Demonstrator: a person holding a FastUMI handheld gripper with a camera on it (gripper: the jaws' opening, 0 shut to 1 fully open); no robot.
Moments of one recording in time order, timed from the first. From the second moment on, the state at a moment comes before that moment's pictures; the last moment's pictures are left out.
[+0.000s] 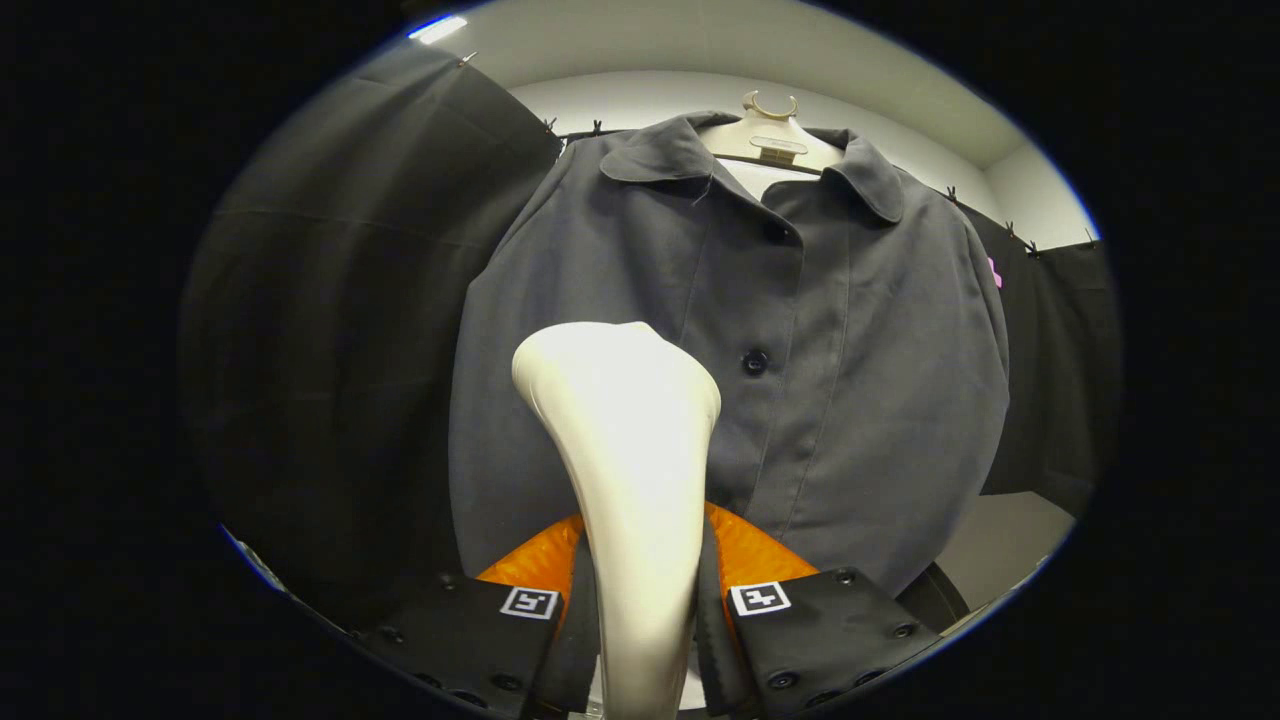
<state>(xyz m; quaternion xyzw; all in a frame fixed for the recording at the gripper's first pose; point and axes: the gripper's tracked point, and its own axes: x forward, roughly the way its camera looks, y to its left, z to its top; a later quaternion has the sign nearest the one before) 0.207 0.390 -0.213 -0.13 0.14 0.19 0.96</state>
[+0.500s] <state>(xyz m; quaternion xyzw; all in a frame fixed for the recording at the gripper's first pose) 0.201 0.386 -0.227 -0.13 0.14 0.20 0.96</state>
